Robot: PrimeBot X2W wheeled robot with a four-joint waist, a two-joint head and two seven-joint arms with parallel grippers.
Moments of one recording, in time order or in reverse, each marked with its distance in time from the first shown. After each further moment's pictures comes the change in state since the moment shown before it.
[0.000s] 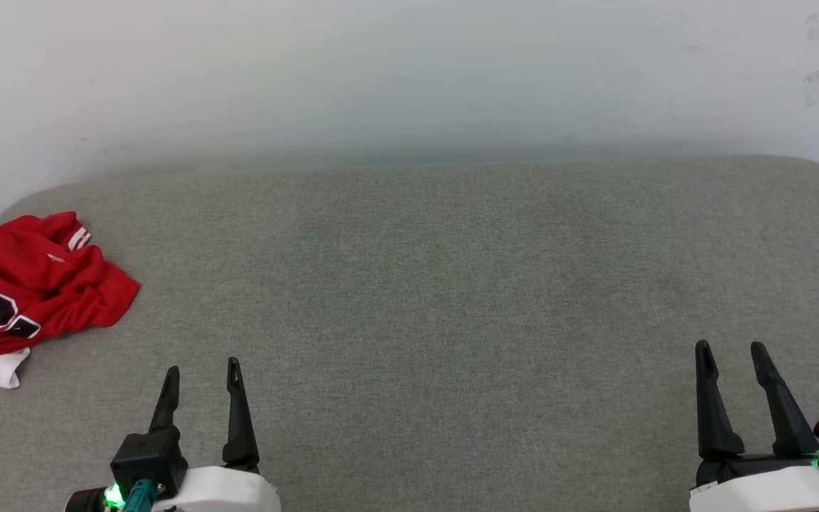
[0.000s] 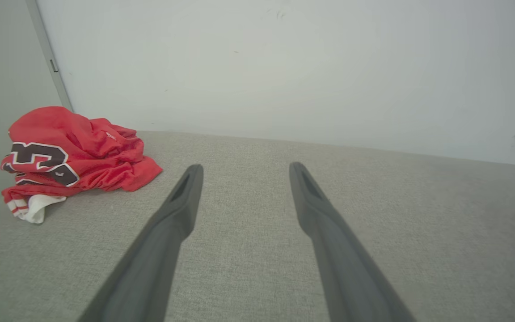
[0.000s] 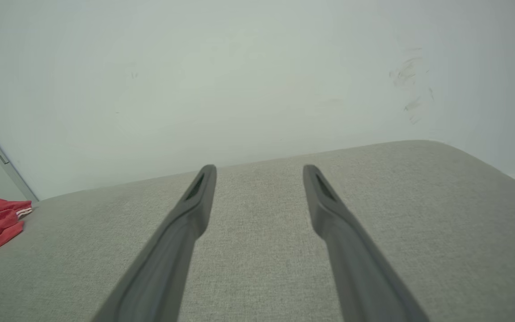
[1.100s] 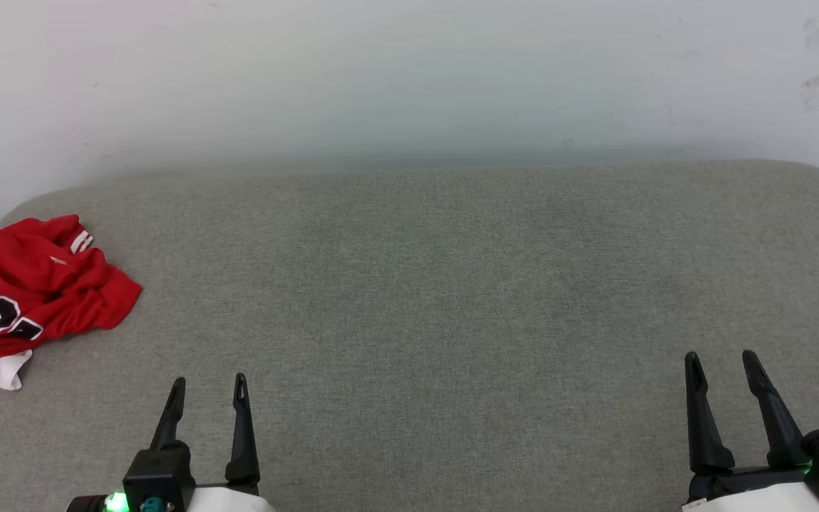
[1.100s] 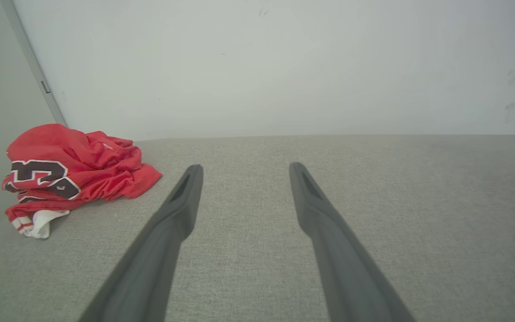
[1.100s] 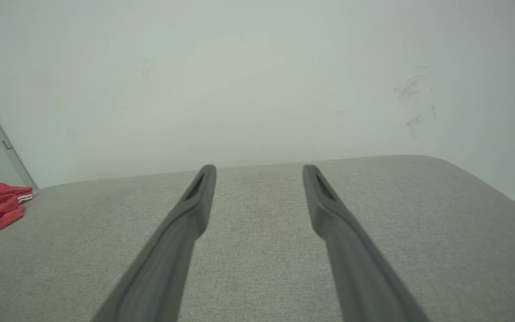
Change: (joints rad) left arm 0.033 -0.037 0.061 0.026 0.135 -0.098 -0.041; right arm 0.034 0.000 0.022 -0.020 -0.071 0.000 -0.042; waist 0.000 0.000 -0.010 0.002
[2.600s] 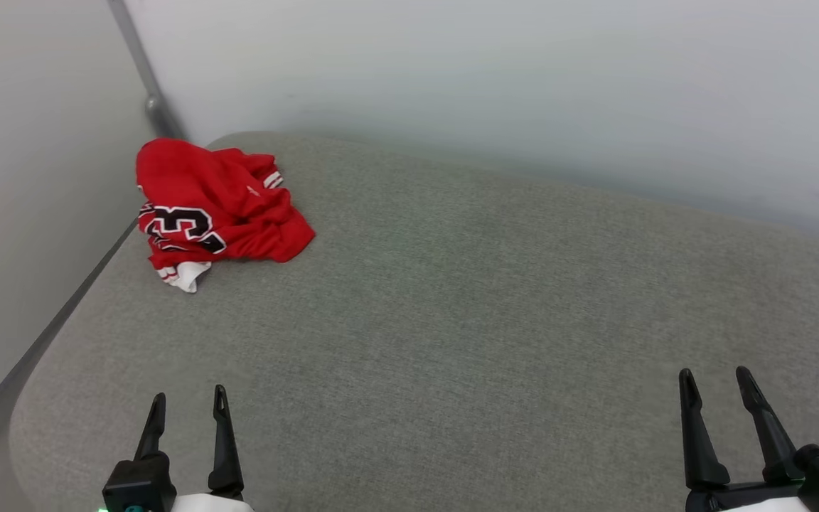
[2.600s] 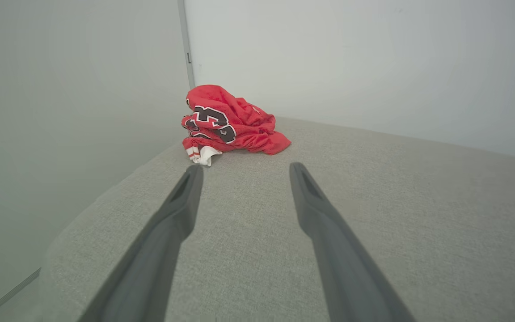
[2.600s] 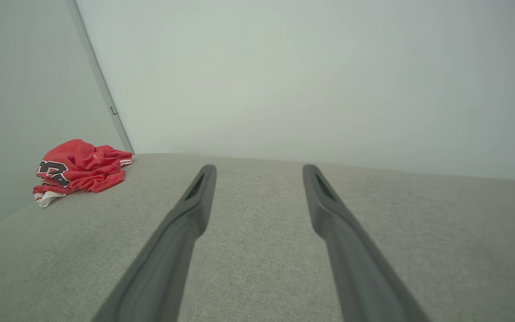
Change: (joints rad) left arm 0.016 -0.005 0.038 0.020 -0.035 0.015 0.000; right arm 0.033 0.000 0.008 0.002 -0.007 0.000 0.000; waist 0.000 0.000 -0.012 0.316
